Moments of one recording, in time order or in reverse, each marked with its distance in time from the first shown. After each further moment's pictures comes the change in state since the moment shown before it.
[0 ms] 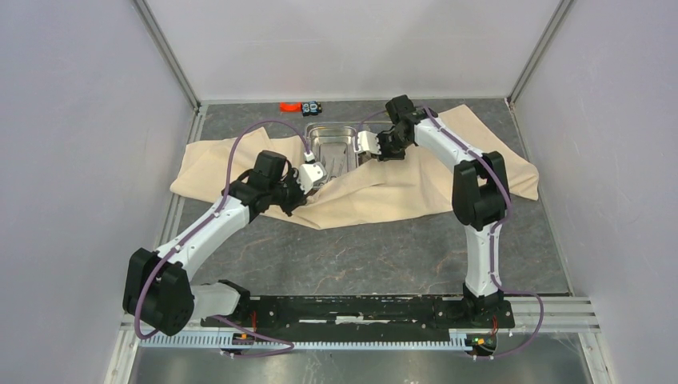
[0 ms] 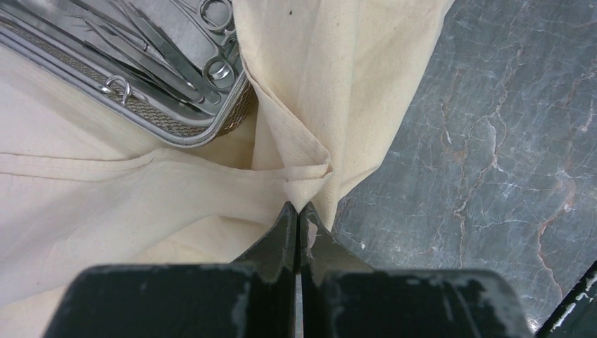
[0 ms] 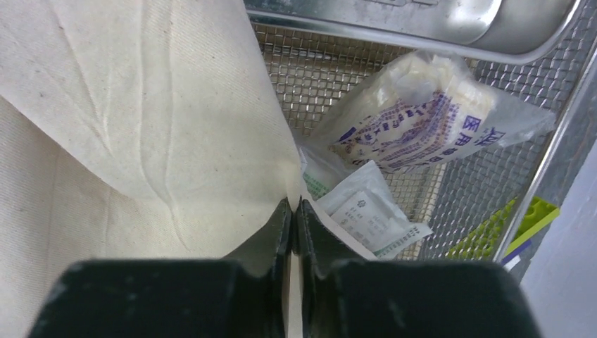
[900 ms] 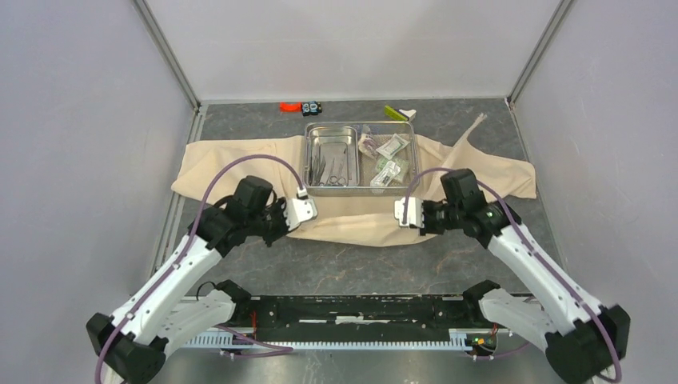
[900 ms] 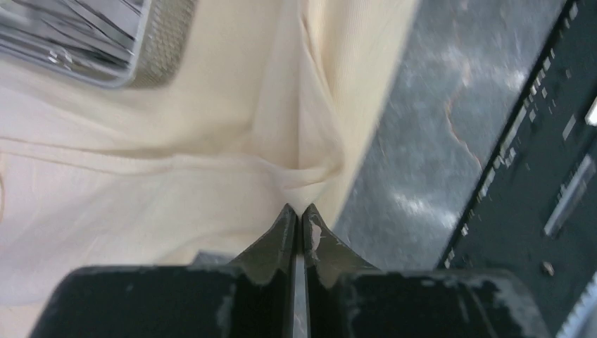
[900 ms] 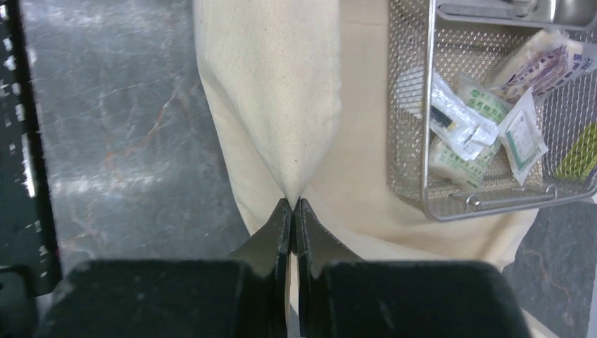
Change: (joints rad) left arm -0.109 -0.344 -0.008 -0.351 -0.055 0.106; right arm 0.055 -1.118 -0.977 0.120 -0.116 0.285
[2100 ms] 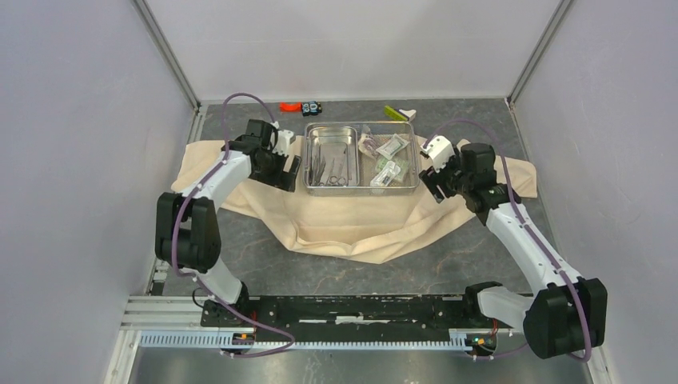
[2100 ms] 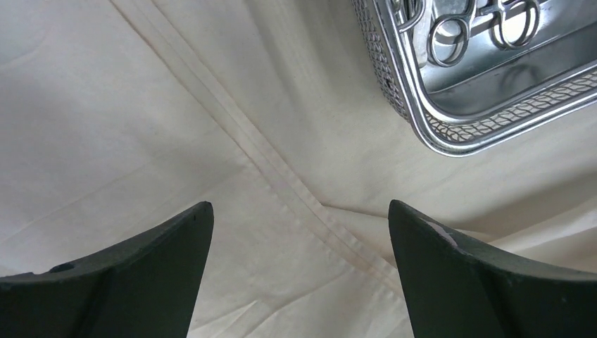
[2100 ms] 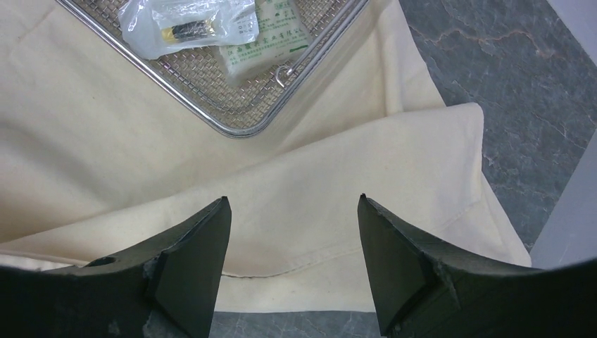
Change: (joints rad) left arm 0.350 0.723 0.343 0.159 -0.123 -0.454; right arm -0.237 0.106 -0.001 0.379 0.308 0.543
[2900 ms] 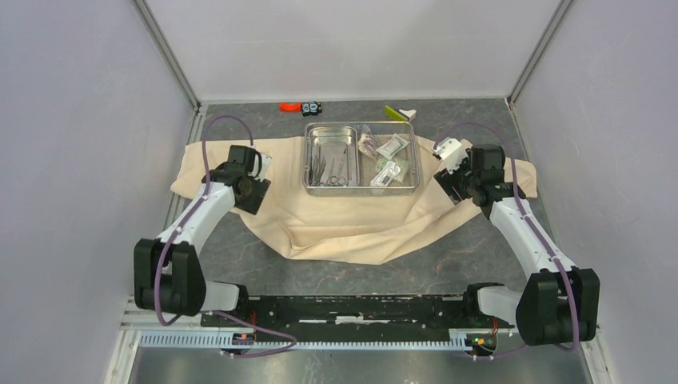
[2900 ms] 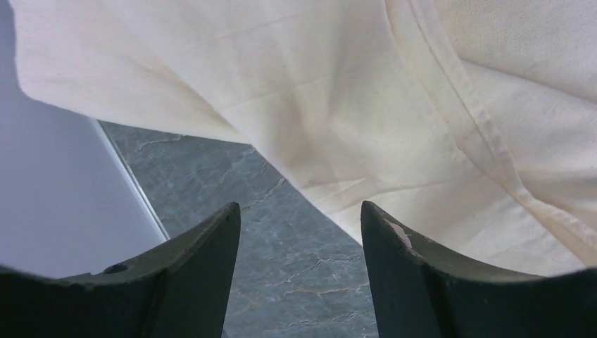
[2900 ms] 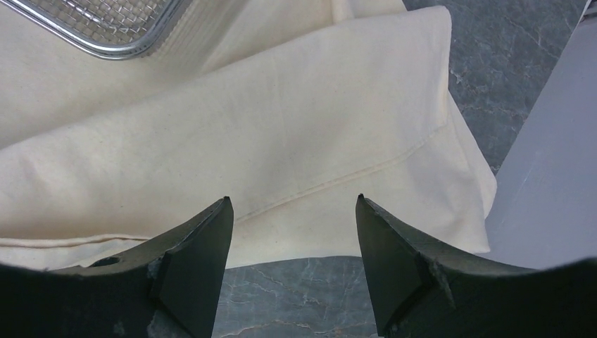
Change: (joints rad) left arm 0.047 -0.251 -0.275 -0.032 -0.393 0.119; right arm -0.119 0.057 -0.013 -0.029 0.096 -0.102
